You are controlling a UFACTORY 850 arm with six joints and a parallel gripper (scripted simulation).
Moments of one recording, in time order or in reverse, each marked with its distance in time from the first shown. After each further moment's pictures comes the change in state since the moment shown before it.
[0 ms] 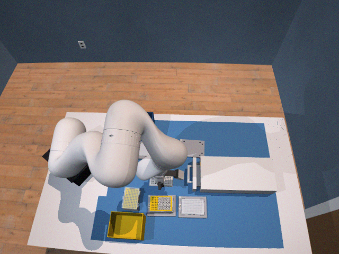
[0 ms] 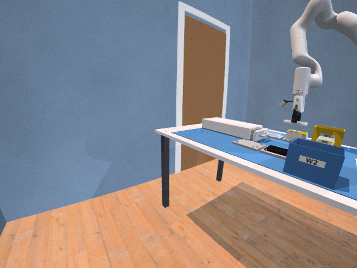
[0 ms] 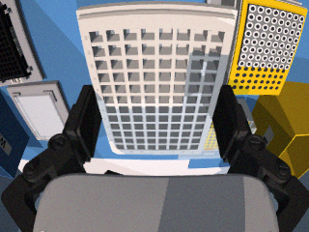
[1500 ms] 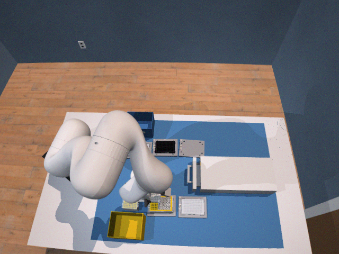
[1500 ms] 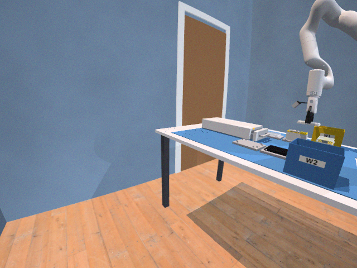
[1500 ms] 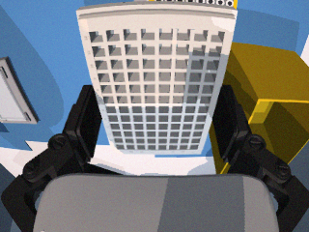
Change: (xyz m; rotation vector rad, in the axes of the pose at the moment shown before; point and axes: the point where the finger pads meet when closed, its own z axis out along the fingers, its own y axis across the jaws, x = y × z) arm -0.062 0.089 0.000 -0.001 0.000 0.000
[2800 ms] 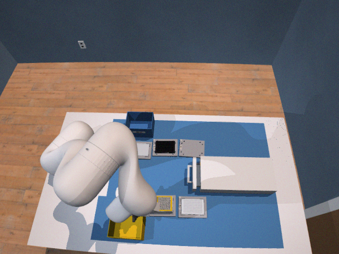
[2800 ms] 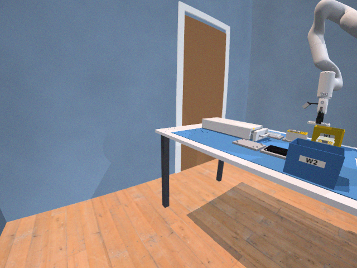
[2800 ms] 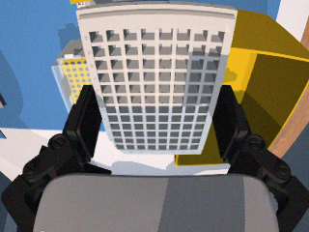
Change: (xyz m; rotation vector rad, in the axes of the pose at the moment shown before) arm -0.051 0.074 0.000 0.000 0.001 0.000
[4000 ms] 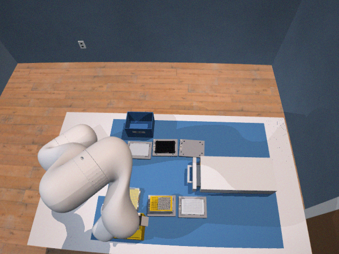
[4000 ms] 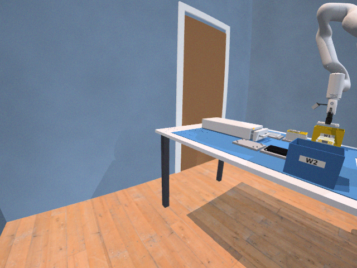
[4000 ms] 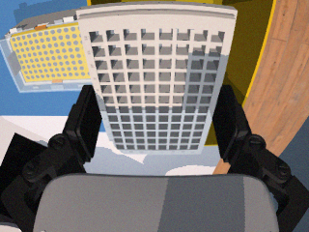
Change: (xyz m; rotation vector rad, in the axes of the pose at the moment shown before) arm -0.048 0.069 0.000 0.000 0.001 0.000
